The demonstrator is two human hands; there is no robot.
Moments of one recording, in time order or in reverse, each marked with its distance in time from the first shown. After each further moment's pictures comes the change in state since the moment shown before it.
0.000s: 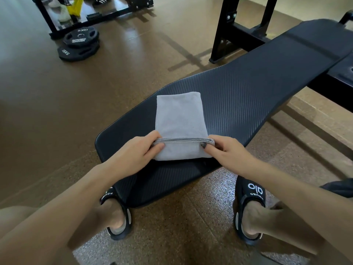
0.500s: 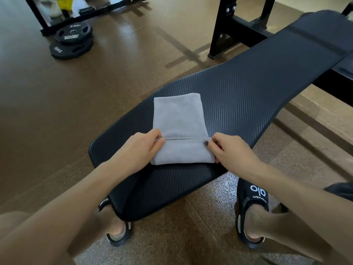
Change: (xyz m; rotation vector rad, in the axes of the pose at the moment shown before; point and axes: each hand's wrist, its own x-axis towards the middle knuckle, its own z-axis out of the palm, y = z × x) left_hand 0.038 -0.005 0.005 0.058 0.041 -0.110; right_hand 0.022 0.004 -0.005 -0.359 0.135 0.154
